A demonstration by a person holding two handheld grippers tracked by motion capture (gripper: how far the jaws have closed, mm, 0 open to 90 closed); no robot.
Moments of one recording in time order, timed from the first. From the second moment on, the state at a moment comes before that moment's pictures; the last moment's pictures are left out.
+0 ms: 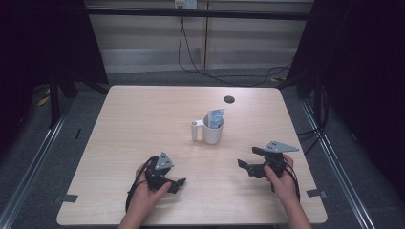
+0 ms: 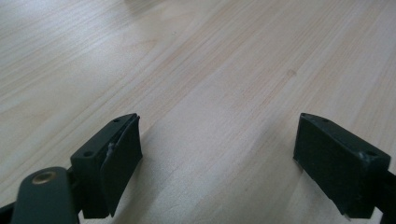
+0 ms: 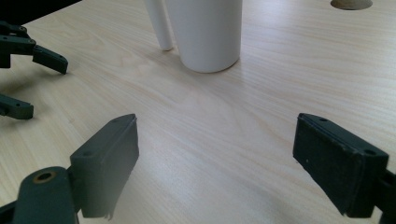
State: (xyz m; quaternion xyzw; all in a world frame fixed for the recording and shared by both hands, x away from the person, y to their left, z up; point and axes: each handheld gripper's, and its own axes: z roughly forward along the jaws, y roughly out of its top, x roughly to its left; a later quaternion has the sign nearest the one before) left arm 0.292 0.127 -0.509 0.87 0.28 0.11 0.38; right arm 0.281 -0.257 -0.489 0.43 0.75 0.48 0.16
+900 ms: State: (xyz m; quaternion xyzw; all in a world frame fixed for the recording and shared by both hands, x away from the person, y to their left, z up) left arm 0.292 0.127 -0.509 0.87 0.28 0.11 0.38; right arm 0.268 -0.274 -0.507 0.44 0.76 0.46 0.15
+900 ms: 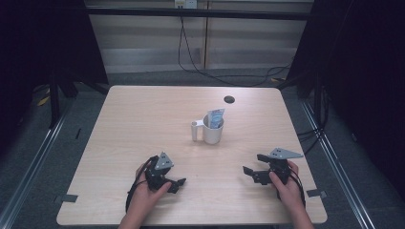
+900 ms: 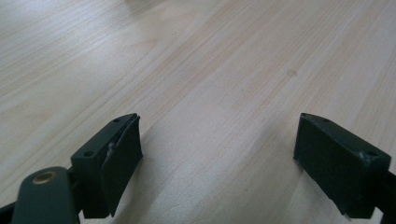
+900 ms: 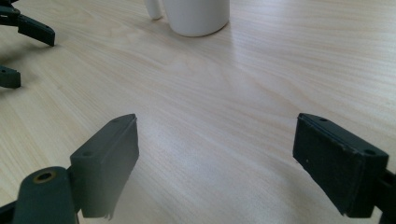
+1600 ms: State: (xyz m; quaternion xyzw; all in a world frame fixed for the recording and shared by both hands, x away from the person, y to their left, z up) left arm 0.291 0.127 -0.509 0.87 0.28 0.12 0.38; right arm 0.263 -0.272 -0.508 0.44 0.78 0.42 0.15
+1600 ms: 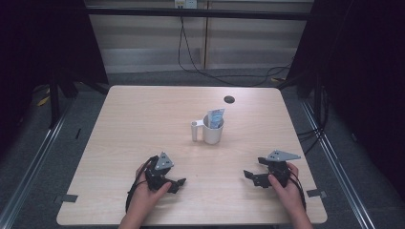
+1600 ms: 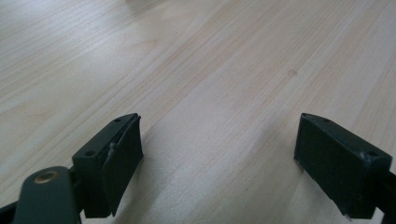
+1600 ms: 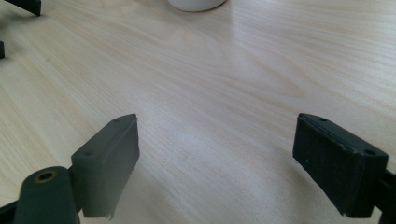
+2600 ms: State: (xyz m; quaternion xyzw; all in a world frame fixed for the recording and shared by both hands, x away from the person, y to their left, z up) left arm 0.290 0.126 -0.509 0.87 0.29 0.11 0.38; right arm 0.261 -0.261 -0.512 0.42 0.82 0.35 0.17
